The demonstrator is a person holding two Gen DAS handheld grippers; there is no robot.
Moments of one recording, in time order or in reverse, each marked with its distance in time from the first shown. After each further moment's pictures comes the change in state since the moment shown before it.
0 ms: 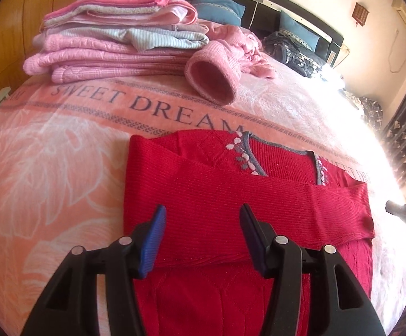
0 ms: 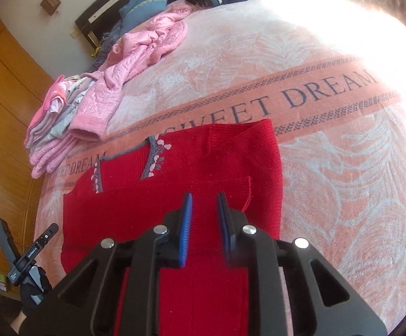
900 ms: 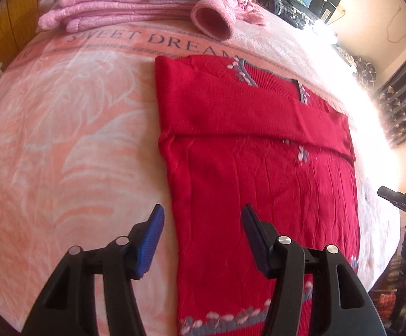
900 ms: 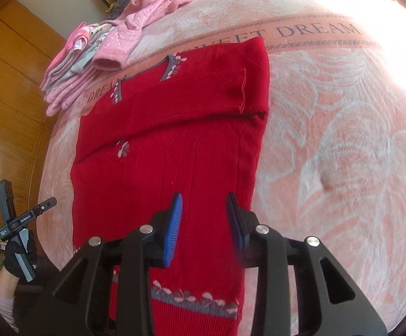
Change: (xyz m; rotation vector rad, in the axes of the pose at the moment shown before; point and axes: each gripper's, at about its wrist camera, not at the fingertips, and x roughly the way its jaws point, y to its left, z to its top) left arm -0.100 0.040 -0.091 0.012 0.332 -0.049; right arm -0.081 0.007 -0.115 -0.082 0.213 0.021
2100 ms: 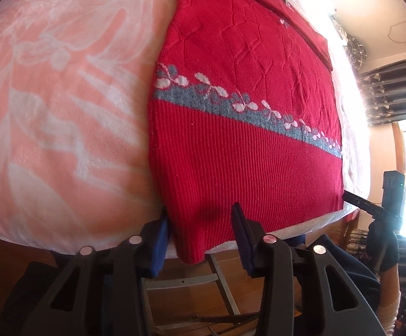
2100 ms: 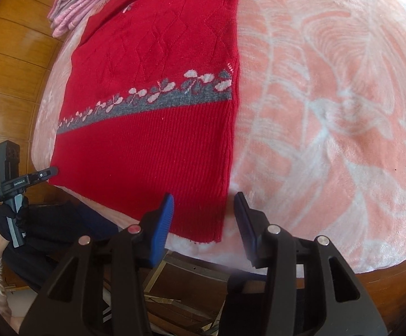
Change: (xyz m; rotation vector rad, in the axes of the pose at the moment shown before) left arm 0.014 0.005 -0.175 -0.110 0.259 -0.216; right arm 0.005 -0.010 -0.189 -0.054 0.272 0.011
